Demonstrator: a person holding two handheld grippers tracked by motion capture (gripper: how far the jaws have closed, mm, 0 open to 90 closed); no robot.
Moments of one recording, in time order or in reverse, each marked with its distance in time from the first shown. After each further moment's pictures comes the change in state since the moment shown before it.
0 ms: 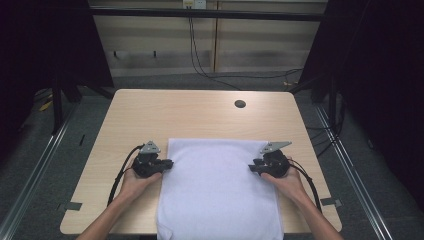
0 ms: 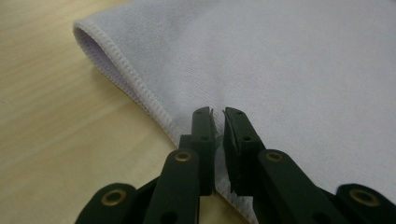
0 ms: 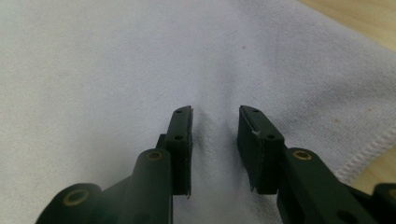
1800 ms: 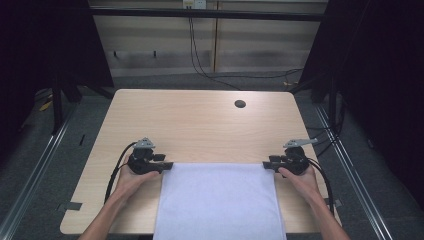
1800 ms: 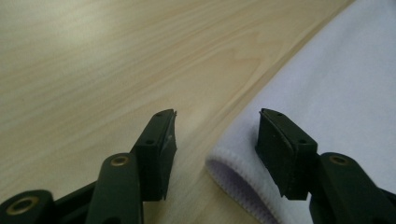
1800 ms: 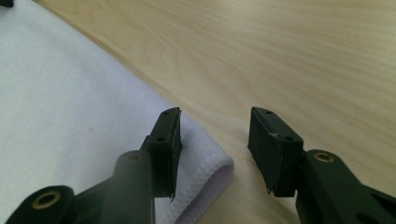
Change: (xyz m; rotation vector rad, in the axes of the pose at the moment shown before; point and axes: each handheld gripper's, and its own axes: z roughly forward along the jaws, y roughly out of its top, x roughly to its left) left arm 0.020 0.002 -0.002 -0.019 -0.048 -0.073; right arm -0.045 -0.024 -0.028 -0.081 0.056 0.188
